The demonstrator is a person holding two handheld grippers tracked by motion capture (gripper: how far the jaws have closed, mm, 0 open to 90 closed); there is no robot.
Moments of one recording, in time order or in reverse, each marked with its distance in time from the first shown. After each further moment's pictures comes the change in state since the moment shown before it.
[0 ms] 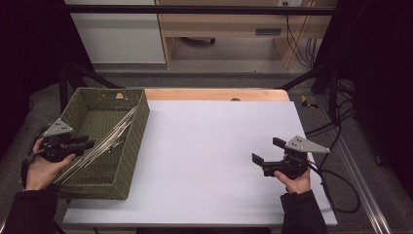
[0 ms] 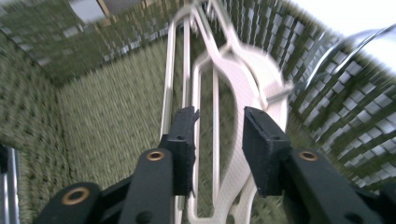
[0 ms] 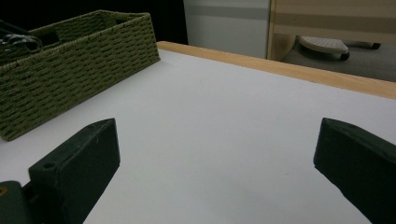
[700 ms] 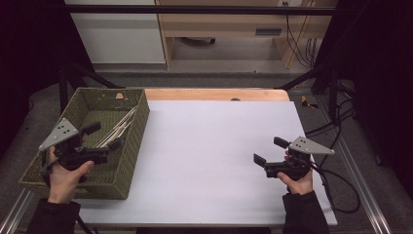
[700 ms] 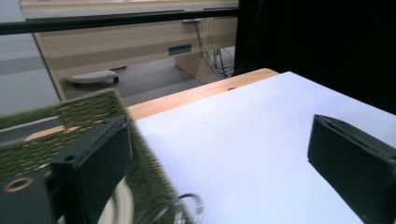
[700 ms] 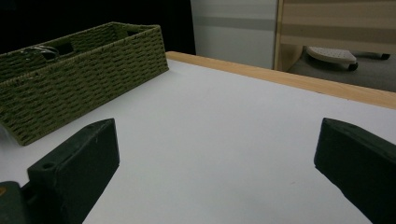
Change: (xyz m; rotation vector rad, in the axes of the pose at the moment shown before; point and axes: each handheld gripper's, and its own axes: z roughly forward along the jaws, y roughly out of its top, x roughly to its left) left arm -0.093 0.039 -0.020 -0.413 -0.140 -0.066; right arm 0.000 0.002 -0.007 -0.040 0.034 -0.008
